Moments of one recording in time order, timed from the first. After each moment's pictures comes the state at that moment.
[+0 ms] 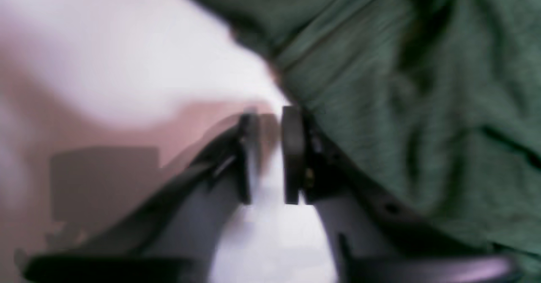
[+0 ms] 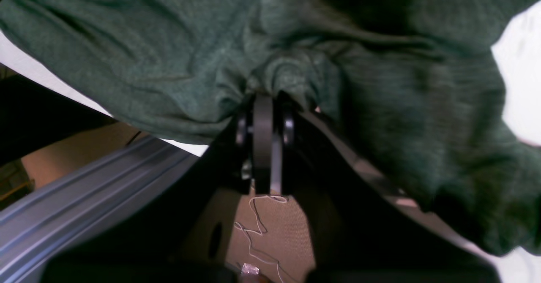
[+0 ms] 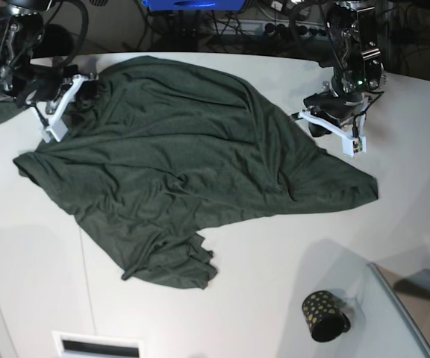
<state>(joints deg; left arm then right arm) 15.0 -4.8 -16.1 81.3 -16.7 -8.5 31.8 -12.7 2.5 27.2 83.4 25.7 40.1 -71.0</state>
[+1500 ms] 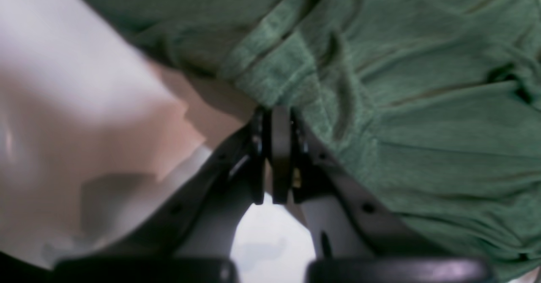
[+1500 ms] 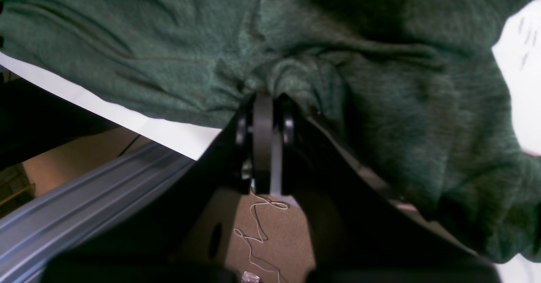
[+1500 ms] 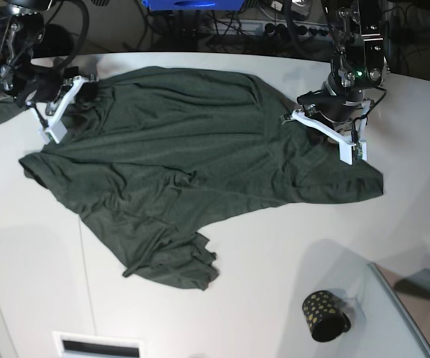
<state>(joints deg) 21.8 -4.7 -10.7 101.9 -17.2 -0.6 40.5 -12.7 2.6 27.2 83.4 25.7 40.1 -69.4</state>
